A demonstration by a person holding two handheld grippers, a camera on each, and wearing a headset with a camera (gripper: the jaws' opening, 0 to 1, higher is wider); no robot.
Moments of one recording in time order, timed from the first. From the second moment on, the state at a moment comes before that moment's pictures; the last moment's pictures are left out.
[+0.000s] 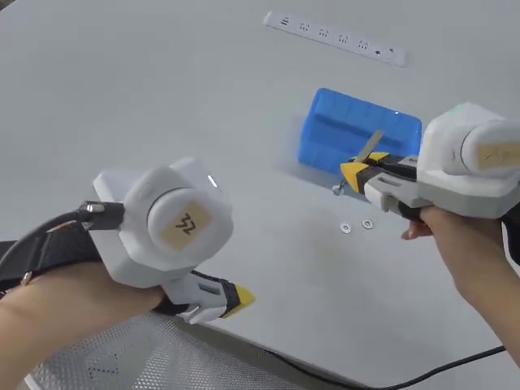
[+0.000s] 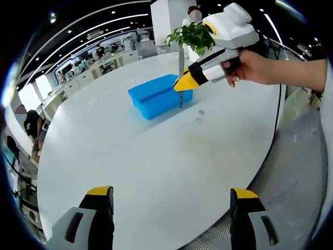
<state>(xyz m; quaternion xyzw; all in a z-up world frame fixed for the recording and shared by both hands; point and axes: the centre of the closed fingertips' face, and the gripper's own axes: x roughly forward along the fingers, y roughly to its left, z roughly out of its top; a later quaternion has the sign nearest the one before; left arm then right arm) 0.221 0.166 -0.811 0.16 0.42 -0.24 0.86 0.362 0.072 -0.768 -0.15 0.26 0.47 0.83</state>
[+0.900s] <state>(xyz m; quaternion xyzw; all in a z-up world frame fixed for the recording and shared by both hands) 0.219 0.167 -0.812 0.16 0.42 -0.24 0.86 0.406 0.072 -0.740 -0.15 0.22 0.44 0.86</state>
